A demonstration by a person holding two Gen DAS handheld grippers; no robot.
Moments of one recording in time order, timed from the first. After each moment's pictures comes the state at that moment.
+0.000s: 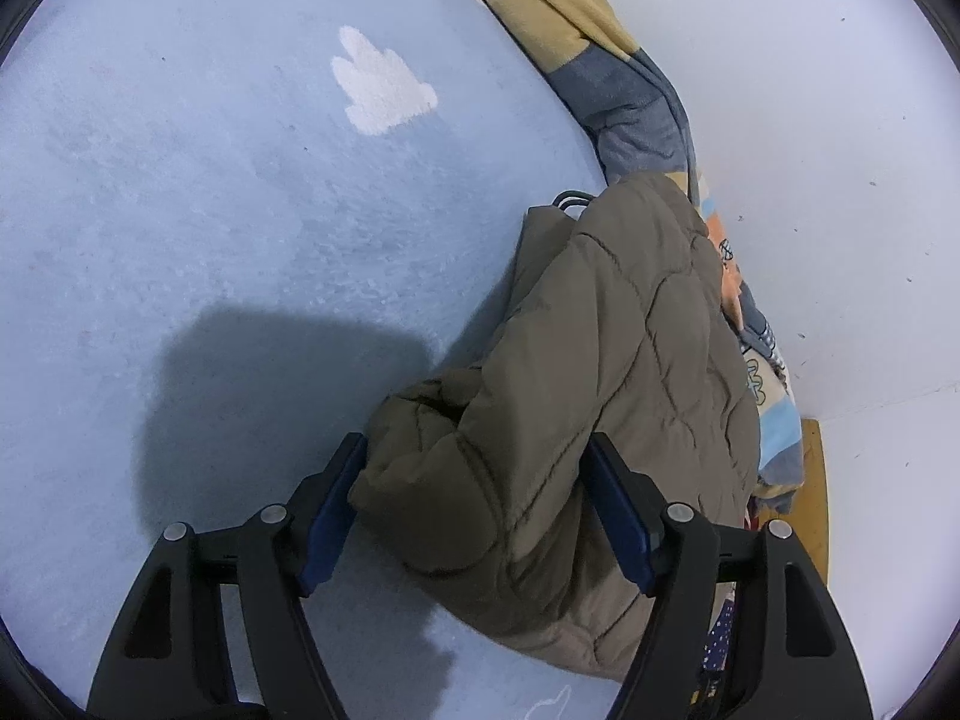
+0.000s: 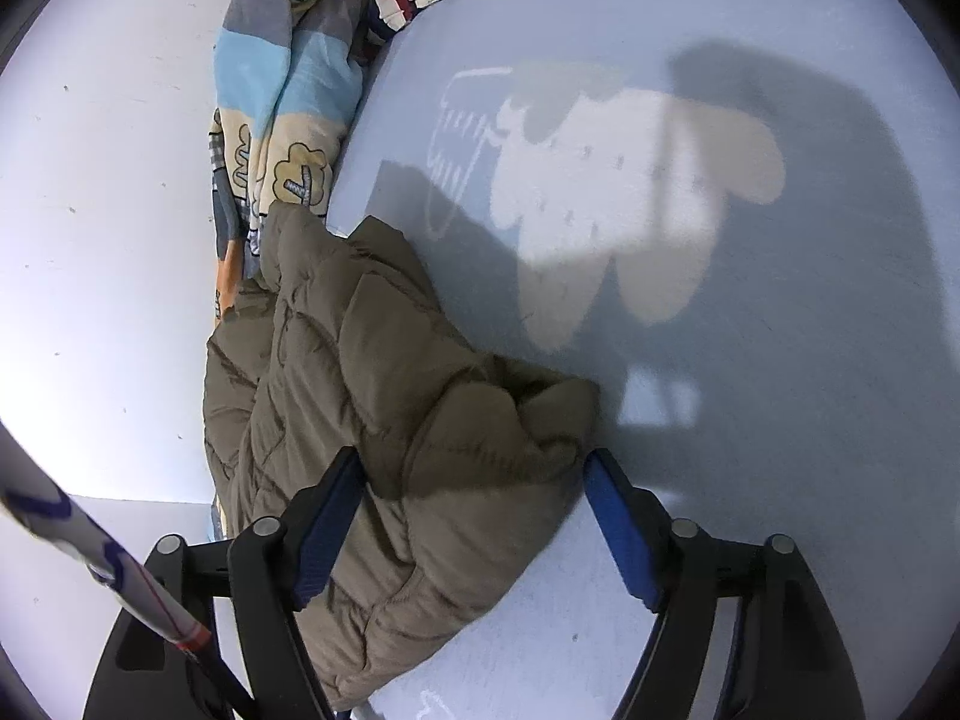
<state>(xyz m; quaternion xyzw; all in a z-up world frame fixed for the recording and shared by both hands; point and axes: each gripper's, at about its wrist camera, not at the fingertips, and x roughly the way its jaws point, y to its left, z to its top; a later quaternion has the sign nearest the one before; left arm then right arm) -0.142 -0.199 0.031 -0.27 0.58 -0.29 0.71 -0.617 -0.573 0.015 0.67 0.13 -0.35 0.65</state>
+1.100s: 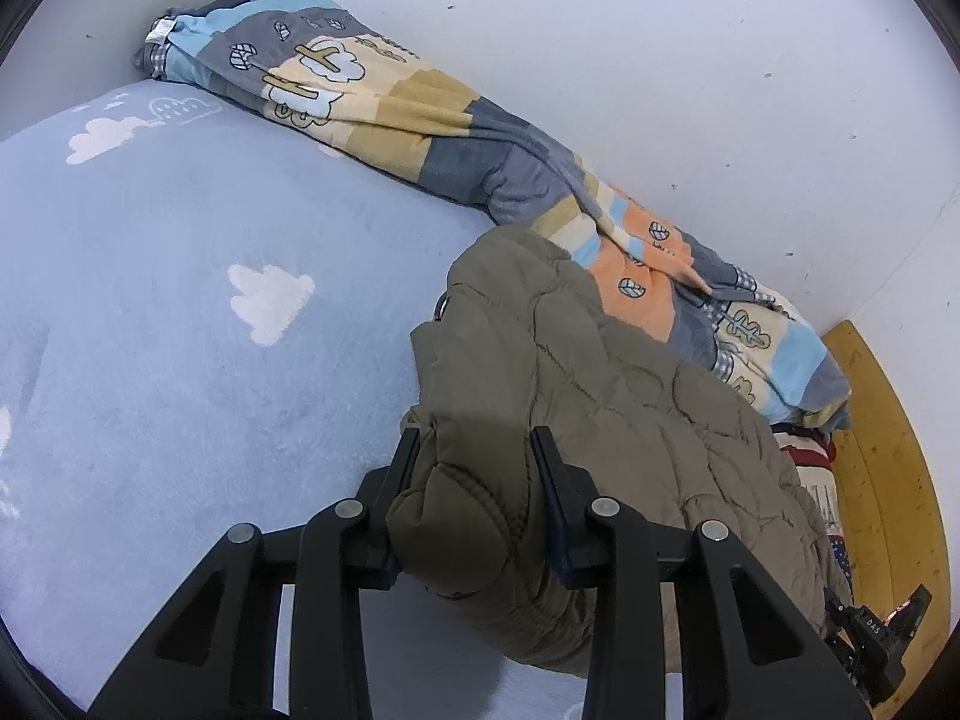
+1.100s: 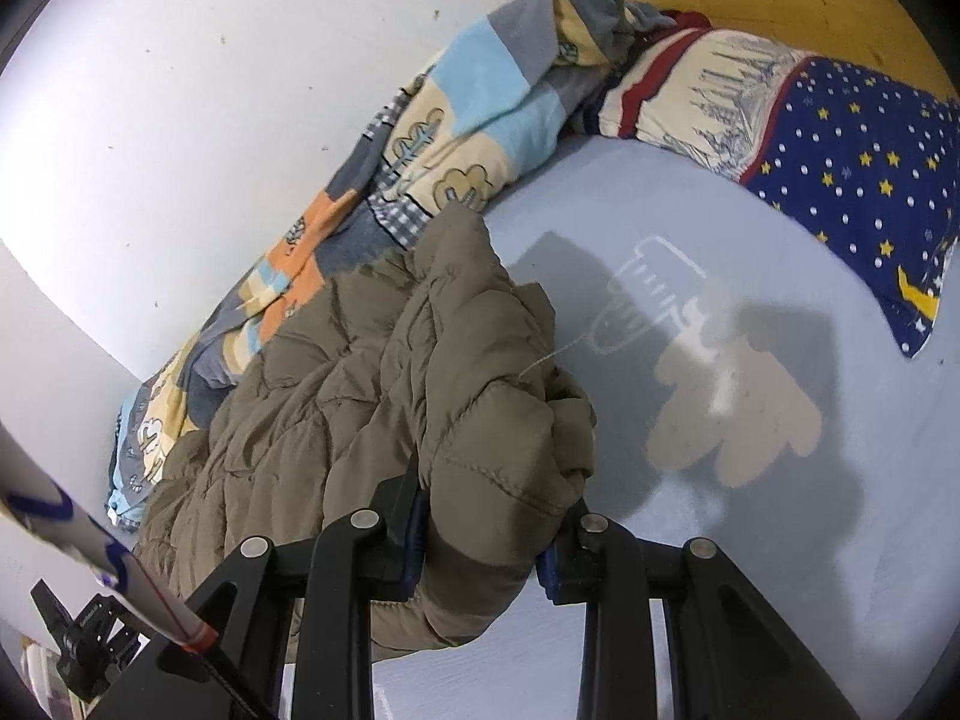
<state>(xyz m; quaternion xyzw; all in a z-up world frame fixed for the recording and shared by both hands) -0.180 -0.216 0.150 -0.11 0.45 -0.34 0.82 -0.565 -0.536 0.139 0.42 0.21 -0.39 0.79</state>
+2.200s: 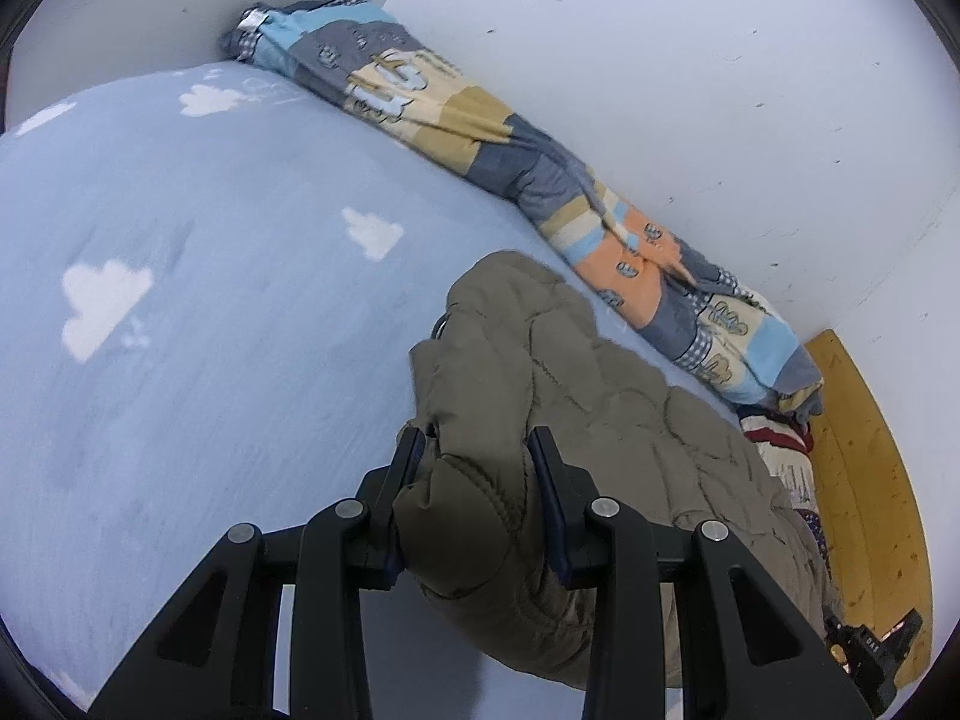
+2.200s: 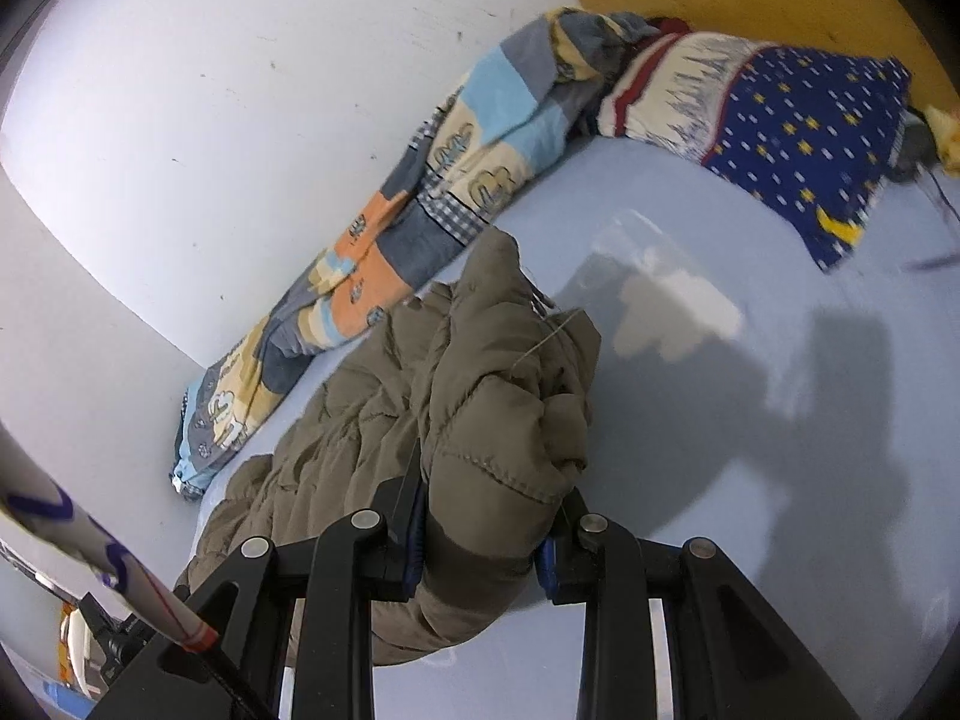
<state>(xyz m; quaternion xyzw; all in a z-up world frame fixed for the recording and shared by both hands) -0.286 -0.092 0.157 -0.14 0.45 -0.32 0.82 -0.668 -0.427 0.168 0.44 0.18 -0.34 0.81</state>
